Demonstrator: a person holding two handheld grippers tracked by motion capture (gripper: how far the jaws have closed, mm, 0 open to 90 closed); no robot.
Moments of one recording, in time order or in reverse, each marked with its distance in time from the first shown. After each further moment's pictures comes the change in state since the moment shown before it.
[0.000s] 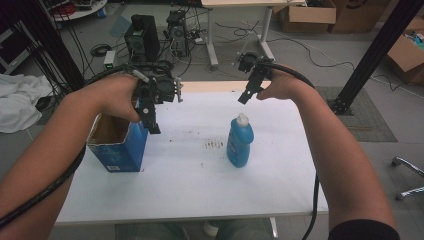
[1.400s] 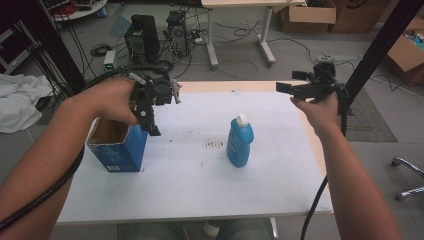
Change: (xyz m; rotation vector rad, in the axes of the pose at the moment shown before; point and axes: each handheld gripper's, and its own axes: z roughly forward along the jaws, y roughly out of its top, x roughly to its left) left arm -0.005 -0.007 0.001 -0.070 0.012 0.023; right arm 0.004 -0.168 -0.036 -0.912 -0.064 0.429
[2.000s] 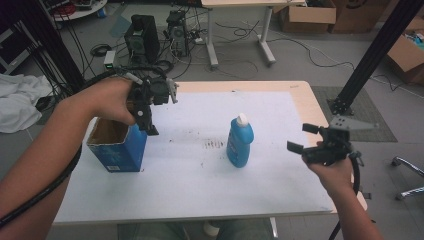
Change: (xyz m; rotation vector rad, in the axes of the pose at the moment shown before) left arm 0.002 -0.006 0.000 -0.014 0.003 0.005; right arm 0.062 -0.120 -0.062 0.015 0.006 -0.005
